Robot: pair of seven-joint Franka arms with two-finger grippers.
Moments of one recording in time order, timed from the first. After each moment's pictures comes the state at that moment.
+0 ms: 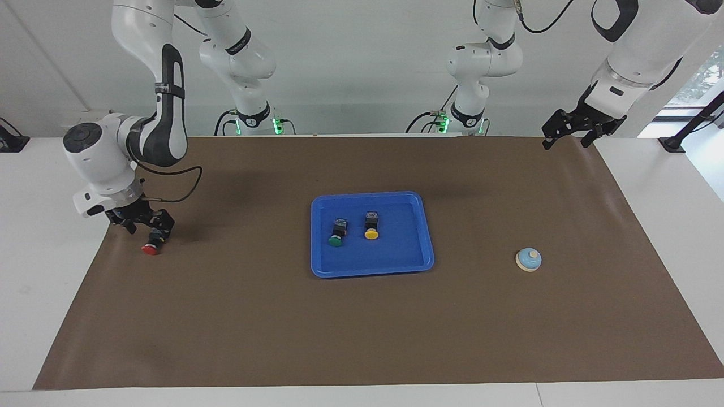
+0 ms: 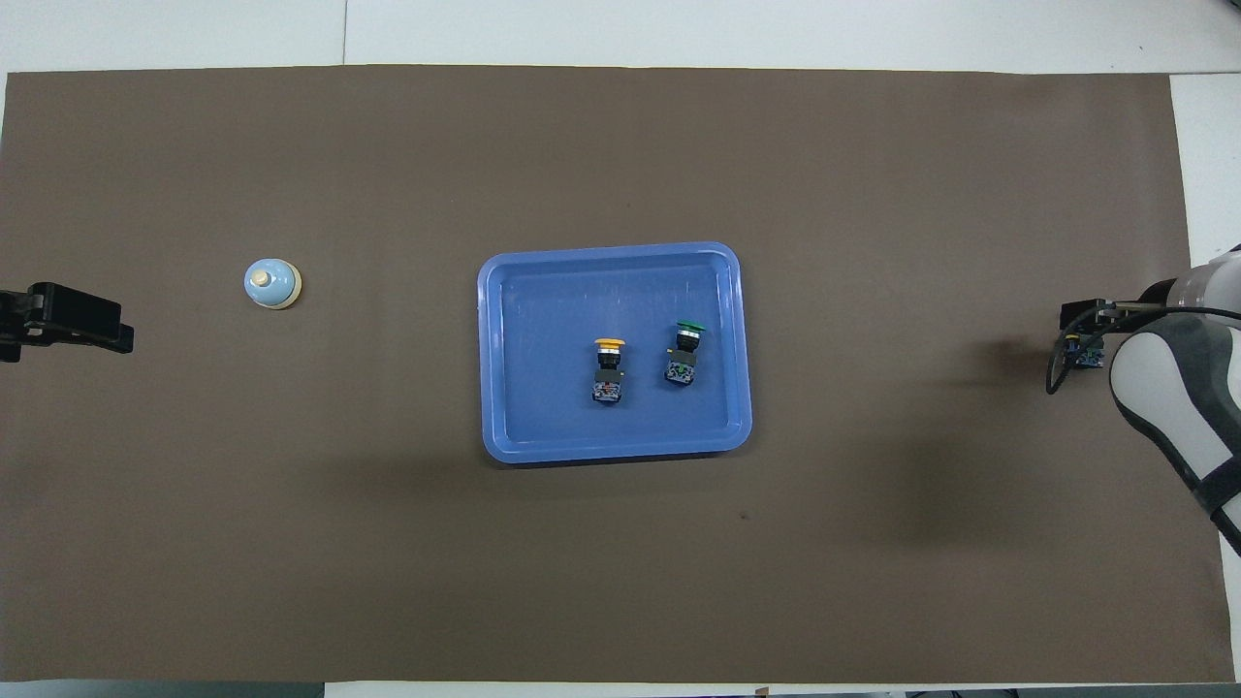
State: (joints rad) left arm -0.02 -0.06 0.00 -1.64 -0.03 1.49 -0.02; right arm -0.31 0.20 -0.01 -2.12 -0.07 2.42 -0.15
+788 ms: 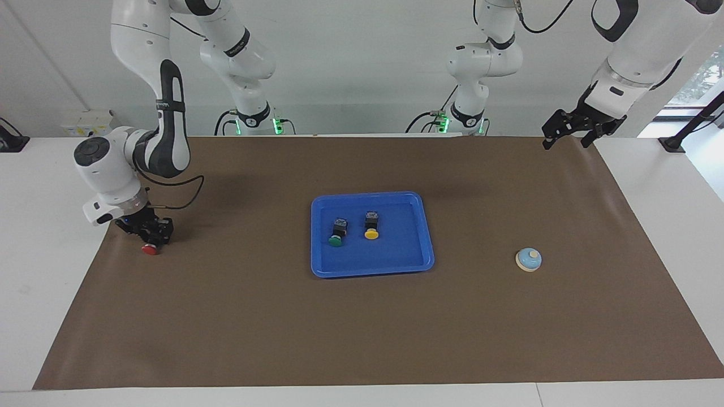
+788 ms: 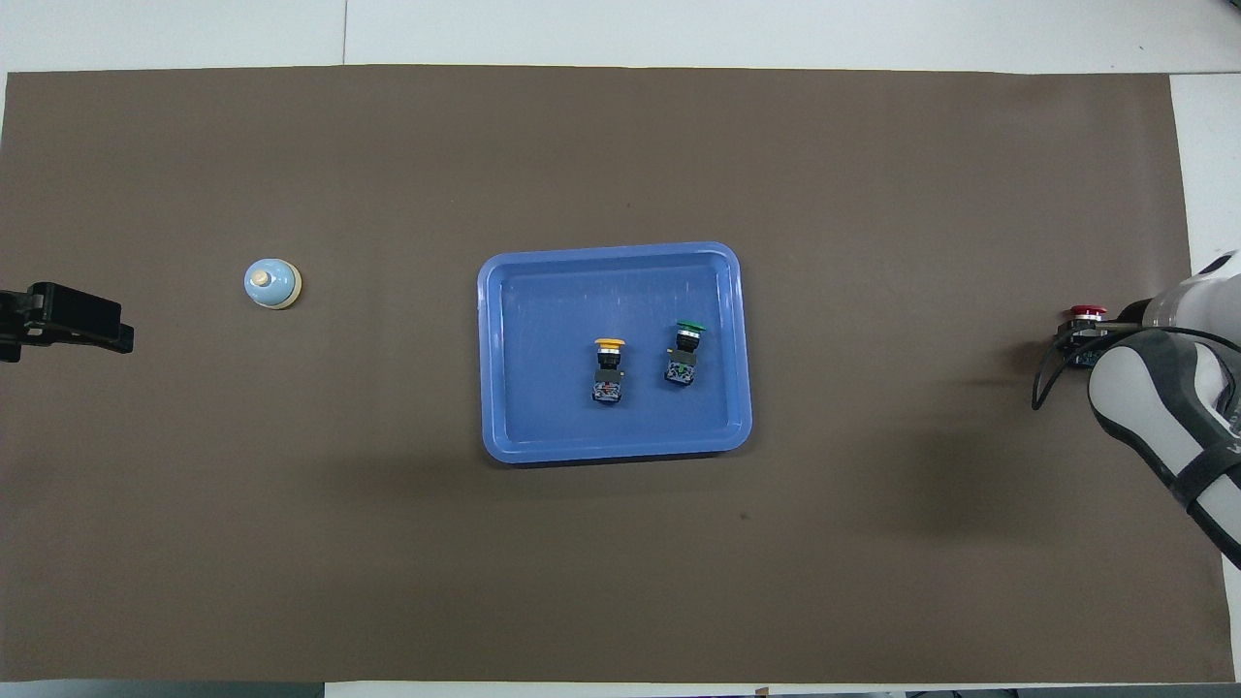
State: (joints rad) left arm -0.02 -0.06 0.00 -1.64 -0.03 1.49 -0.02; right arm -0.33 0.25 0.00 -2.15 -0.07 2.46 -0.17
